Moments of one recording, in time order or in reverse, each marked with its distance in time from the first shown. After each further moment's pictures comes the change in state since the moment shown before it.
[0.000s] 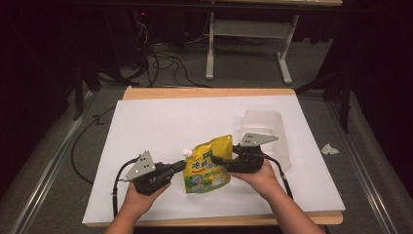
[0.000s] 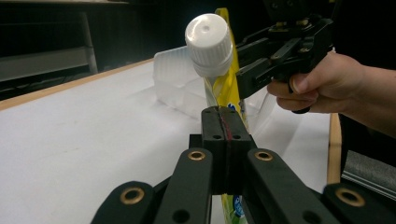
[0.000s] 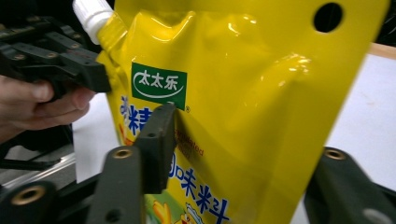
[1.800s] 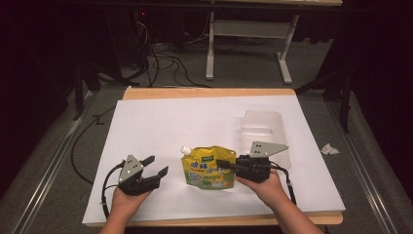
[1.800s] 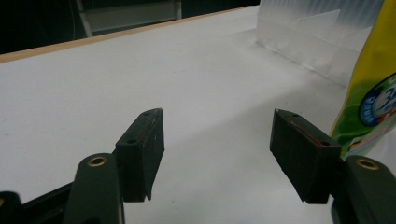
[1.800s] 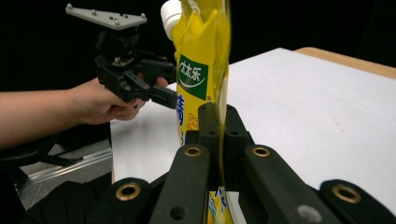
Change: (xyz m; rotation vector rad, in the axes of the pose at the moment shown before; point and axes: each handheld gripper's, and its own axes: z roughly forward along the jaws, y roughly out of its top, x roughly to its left) left arm 0.028 -0.042 -0.023 0.153 0.347 -0.062; right arm 0.016 -0.009 -0.023 -0.077 0.109 -0.068
